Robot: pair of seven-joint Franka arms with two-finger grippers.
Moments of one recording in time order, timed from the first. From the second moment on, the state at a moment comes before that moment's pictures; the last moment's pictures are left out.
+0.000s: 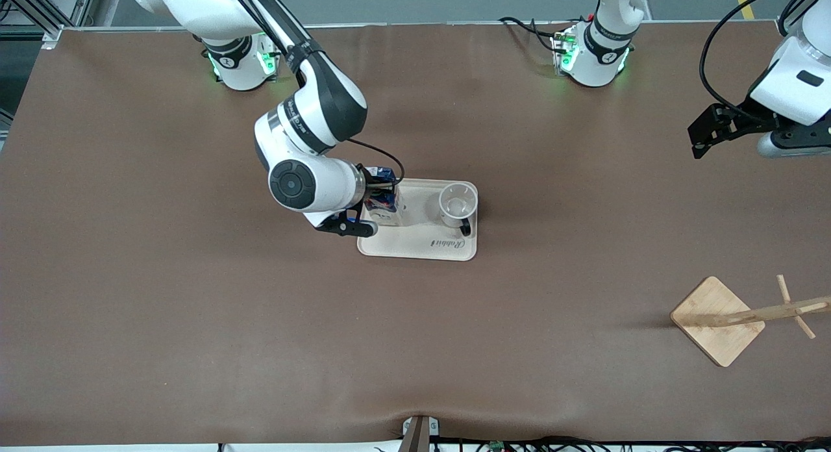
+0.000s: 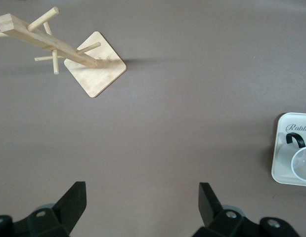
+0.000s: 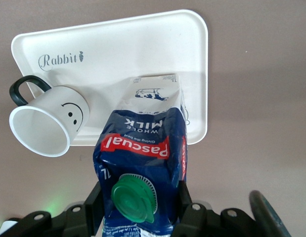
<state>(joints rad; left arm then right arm) -0.10 -0.02 -0.06 -1.55 0.12 1.58 -0.16 0.58 0.54 0.00 -1.48 0.43 1.77 0.60</state>
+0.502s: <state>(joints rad) -0.10 -0.03 -0.06 -1.56 0.12 1.58 -0.14 0.60 0.55 0.00 -1.48 0.40 1.77 0.59</state>
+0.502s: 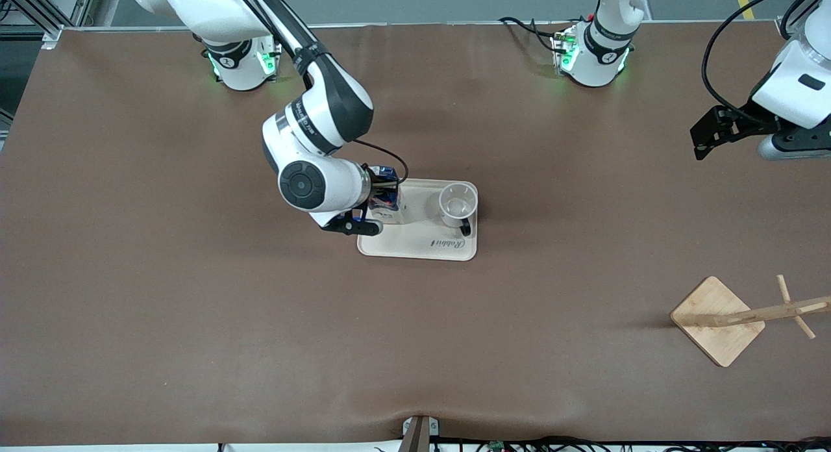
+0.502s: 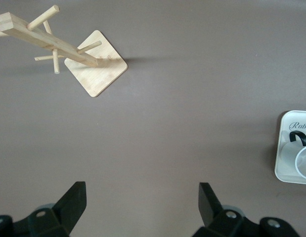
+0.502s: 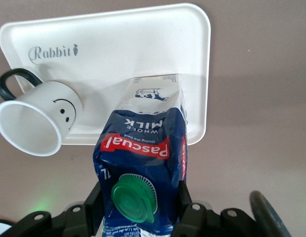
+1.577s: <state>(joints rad) -0.10 -0.04 -0.06 -1.57 0.12 1.58 -0.14 0.61 0.56 -0.01 -1.48 0.39 1.76 0.59</state>
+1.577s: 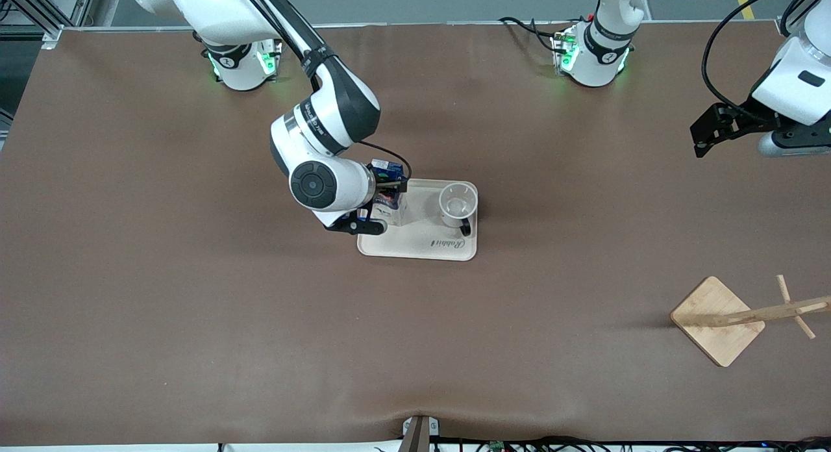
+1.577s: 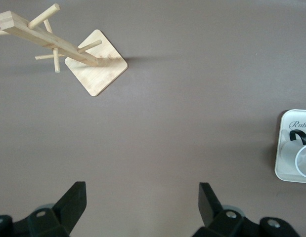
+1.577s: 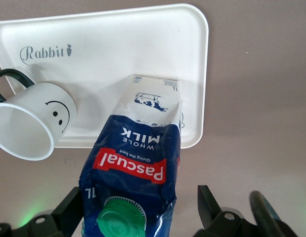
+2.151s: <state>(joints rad) -0.10 -0.04 -0.06 -1.57 0.07 1.56 -0.14 0.60 0.56 -0.02 -1.43 0.41 1.76 0.59</state>
